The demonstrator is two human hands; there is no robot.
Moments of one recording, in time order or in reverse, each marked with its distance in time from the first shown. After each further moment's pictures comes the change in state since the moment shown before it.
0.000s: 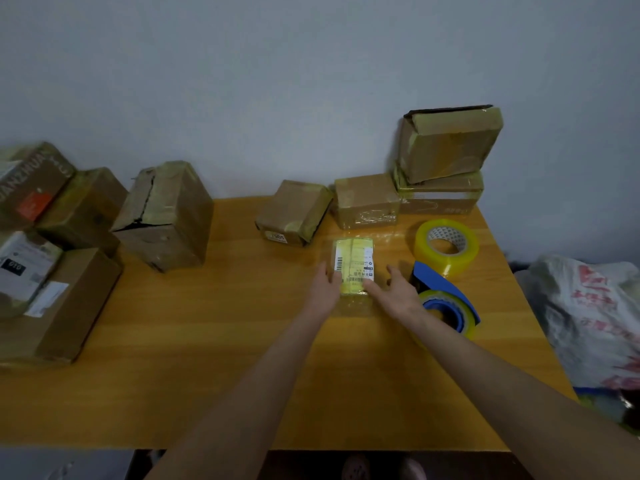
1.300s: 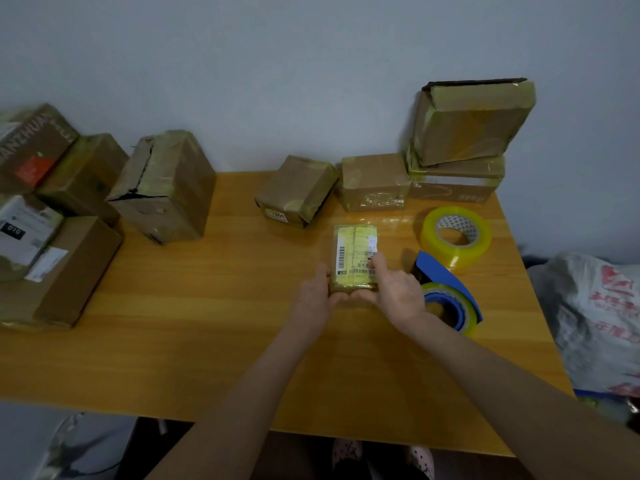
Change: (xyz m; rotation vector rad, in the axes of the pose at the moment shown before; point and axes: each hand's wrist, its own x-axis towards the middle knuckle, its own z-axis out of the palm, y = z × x) left_hand -0.013 -0.041 0.011 0.356 0.063 0.166; right_hand 0.004 0.014 -0.002 -0.676 0.078 -0.436
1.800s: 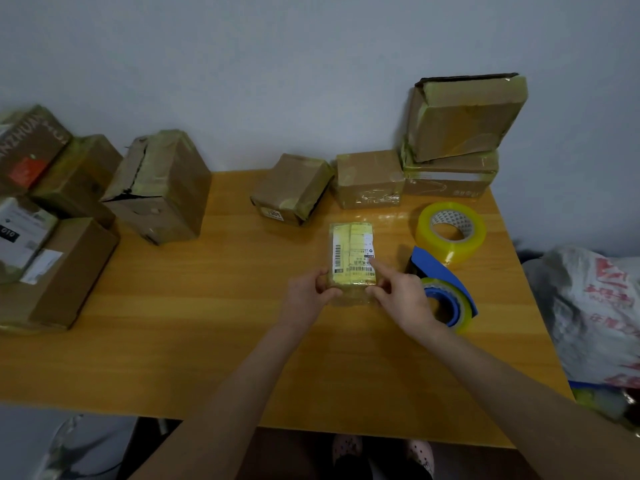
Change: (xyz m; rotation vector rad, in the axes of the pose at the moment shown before) left_hand -0.007 -0.002 -0.010 -0.134 0.071 0.082; right_hand -0.019 0.011 -0.001 0.450 0.040 0.099
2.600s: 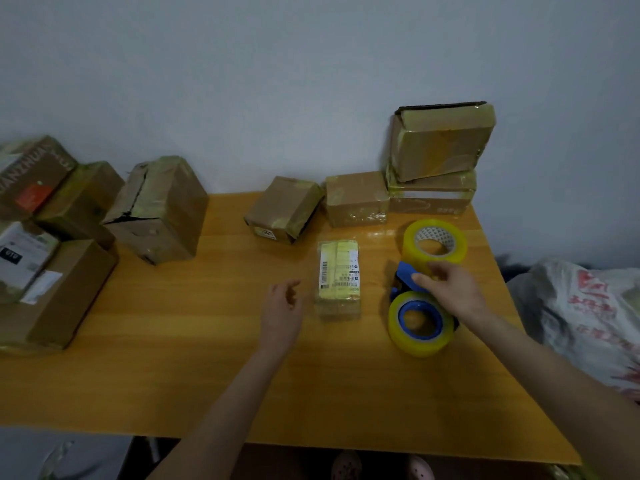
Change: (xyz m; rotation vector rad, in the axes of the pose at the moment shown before) left_hand -0.017 0.008 -0.013 0.019 0.245 -0.104; right_hand 0.001 0.051 -0.089 0.133 0.056 0.298
